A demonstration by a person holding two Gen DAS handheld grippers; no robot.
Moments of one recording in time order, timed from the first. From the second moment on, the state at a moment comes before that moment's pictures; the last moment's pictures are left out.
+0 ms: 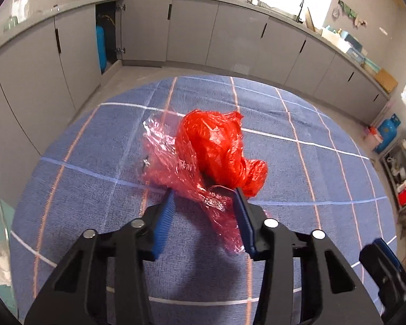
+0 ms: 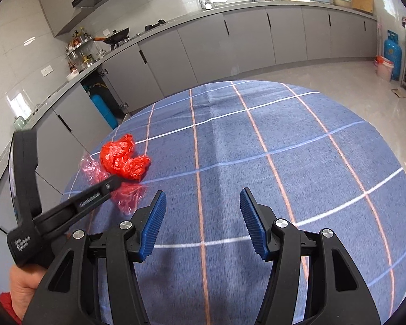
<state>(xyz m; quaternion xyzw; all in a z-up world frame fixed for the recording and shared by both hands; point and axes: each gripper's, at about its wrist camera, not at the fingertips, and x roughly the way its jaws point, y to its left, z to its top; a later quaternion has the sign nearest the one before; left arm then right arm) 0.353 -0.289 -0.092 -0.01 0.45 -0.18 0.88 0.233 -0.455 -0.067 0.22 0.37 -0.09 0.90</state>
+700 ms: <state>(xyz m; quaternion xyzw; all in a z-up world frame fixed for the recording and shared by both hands) 0.331 -0.195 -0.069 0.01 0.43 -0.19 0.89 0.378 -0.373 -0.101 0.13 0.43 0.00 0.90</state>
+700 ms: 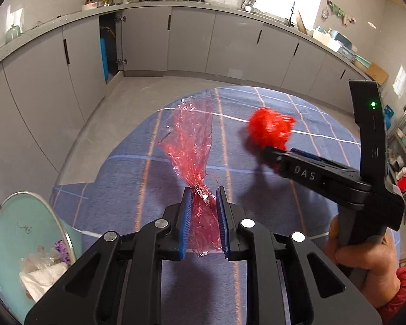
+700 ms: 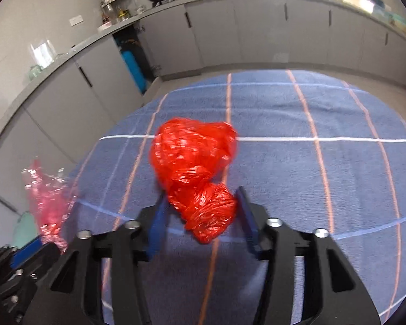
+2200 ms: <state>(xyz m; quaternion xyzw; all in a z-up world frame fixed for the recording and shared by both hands) 0.199 -0.053 -0.043 -0.02 0.39 -0.11 0.92 0.180 -0.216 -0.035 0.16 0.36 0.09 0.91</state>
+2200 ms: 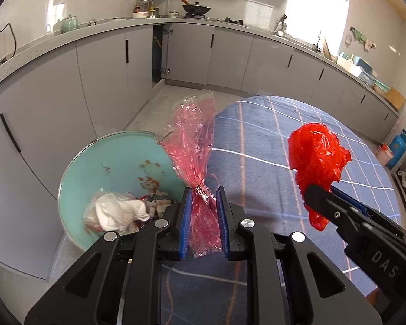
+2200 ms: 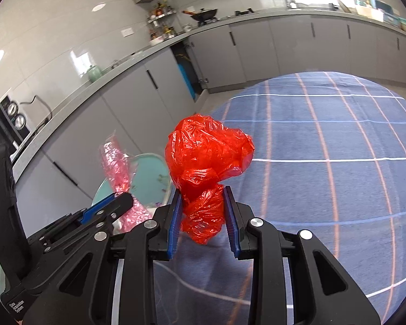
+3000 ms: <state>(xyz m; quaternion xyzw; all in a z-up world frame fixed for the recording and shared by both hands) 0.184 0.011 -0.055 -0.05 0.39 -0.06 0.92 0.182 -0.148 -0.041 0.13 0.38 0.14 0.90</state>
